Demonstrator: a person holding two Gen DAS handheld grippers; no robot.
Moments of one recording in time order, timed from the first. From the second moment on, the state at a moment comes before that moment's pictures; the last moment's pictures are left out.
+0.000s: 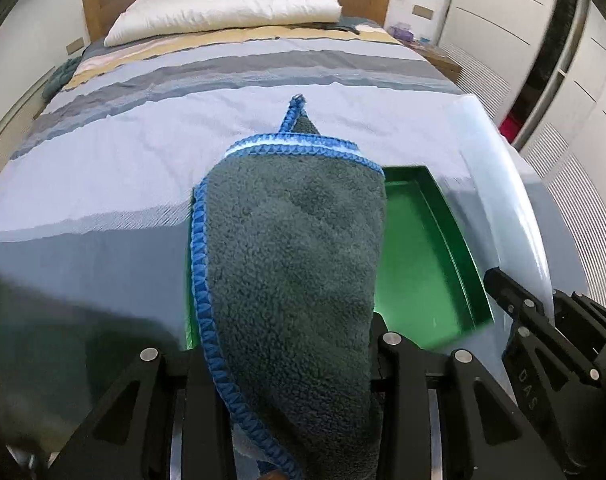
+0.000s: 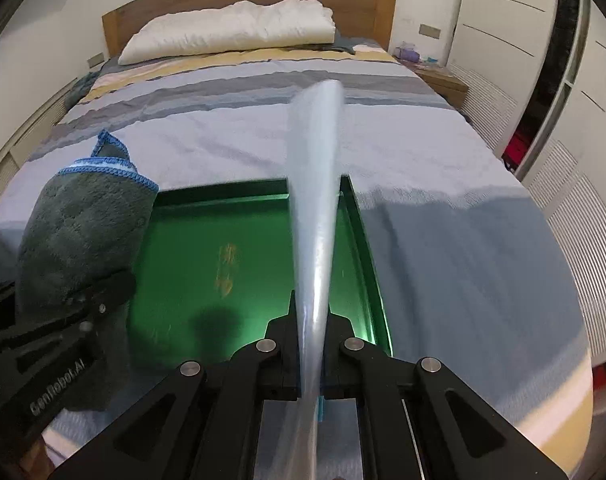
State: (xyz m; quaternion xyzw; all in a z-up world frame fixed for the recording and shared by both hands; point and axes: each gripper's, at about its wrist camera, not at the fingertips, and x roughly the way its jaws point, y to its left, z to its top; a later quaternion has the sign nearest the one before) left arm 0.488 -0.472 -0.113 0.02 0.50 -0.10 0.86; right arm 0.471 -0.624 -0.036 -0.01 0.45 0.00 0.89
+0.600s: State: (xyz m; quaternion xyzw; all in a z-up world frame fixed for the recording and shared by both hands) left arm 0.524 -0.475 -0.175 0.06 0.55 -0.02 0.84; right arm 0.585 -0.605 -0.105 -0.02 0.49 -0.02 0.87
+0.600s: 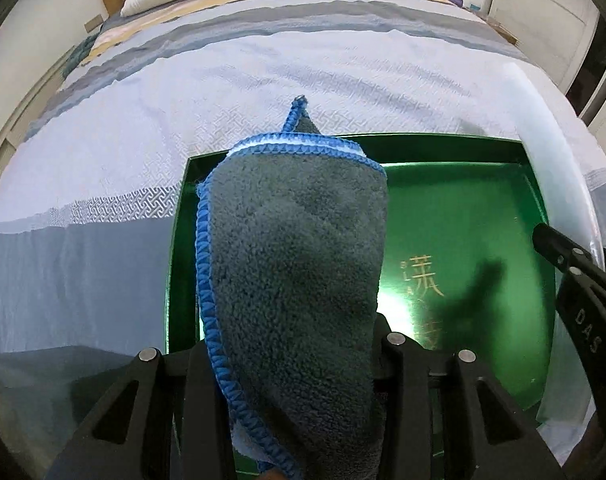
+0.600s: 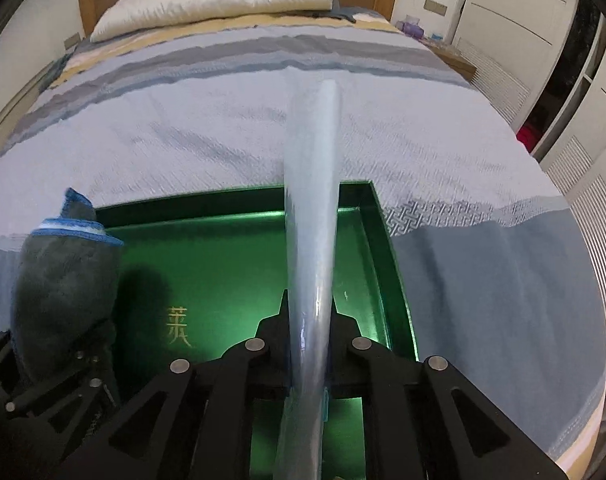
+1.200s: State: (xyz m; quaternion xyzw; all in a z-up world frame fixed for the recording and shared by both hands) left arm 0.528 -0.466 -0.186 0.09 0.54 0.03 0.83; right arm 0.619 -0.596 -0.123 -0.04 0.51 -0.05 0.86
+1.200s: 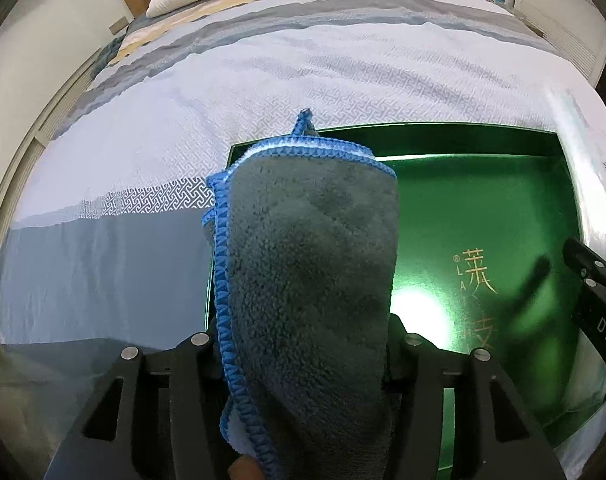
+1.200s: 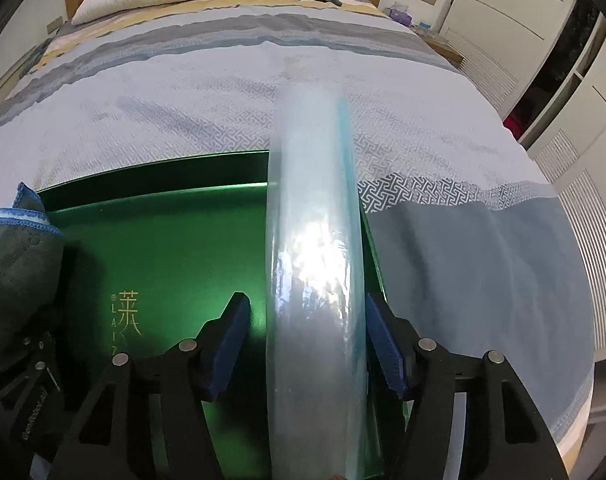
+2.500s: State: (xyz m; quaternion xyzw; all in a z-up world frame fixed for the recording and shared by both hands) left arm 0.520 -0.469 -0.173 0.09 0.53 0.05 0.84; right arm 0.600 -0.595 -0.102 -0.04 0.49 -0.03 0.87
